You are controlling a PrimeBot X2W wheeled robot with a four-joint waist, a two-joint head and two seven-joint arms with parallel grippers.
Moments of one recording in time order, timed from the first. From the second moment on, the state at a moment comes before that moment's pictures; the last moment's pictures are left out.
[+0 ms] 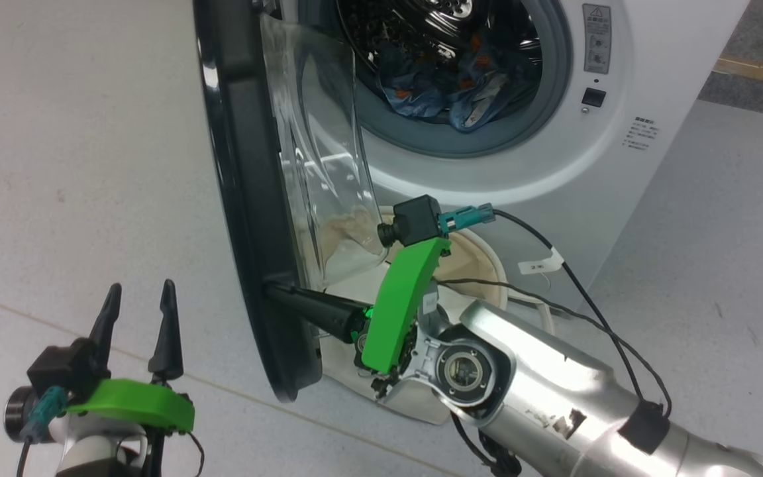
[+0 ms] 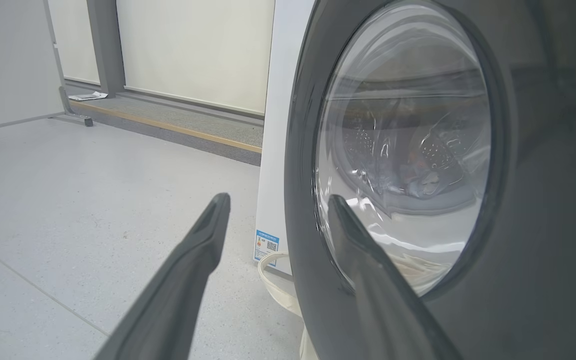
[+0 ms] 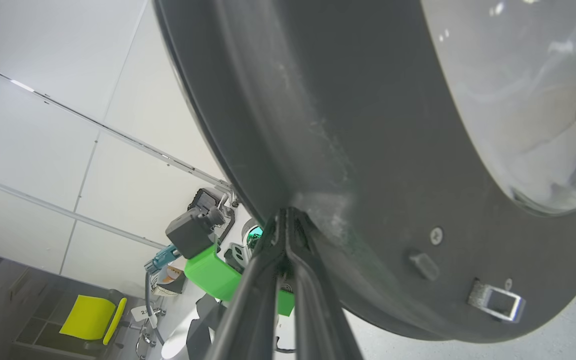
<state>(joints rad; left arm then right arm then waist) -0.28 0.10 0.06 0.43 -0.20 -0.11 -0.25 -0.80 -0.08 0.99 0.33 1.53 0.13 0.24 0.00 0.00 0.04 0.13</state>
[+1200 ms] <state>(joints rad) -0.24 0.22 0.11 0.36 -0.24 -0.11 -0.24 -0.43 -0.21 0.45 0.27 0.61 0.13 -0.25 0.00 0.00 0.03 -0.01</state>
